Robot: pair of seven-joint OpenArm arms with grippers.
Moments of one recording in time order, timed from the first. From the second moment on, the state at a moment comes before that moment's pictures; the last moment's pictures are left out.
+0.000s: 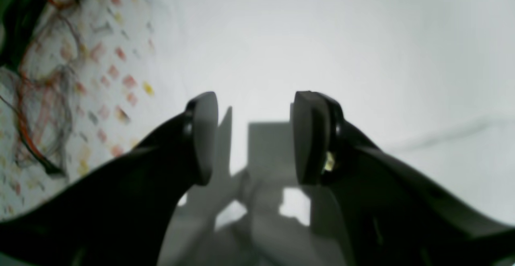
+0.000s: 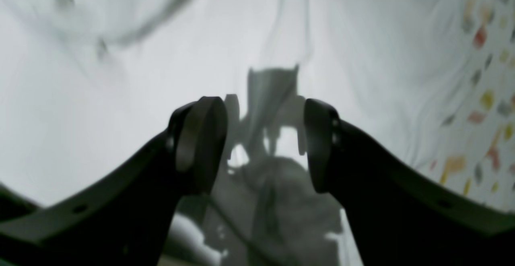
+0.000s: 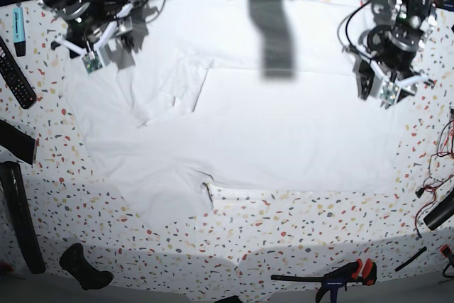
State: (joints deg) left arm 19.3 -23.7 1.5 95.3 -0.5 -6.0 11.7; right arm -33.3 15.1 17.6 118.4 9.9 26.2 -41.0
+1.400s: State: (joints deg) left arm -42.2 -23.7 1.2 9.2 -22.1 -33.2 9.3; right arm -21.9 15.1 17.7 119.2 23.7 27.3 -64.6
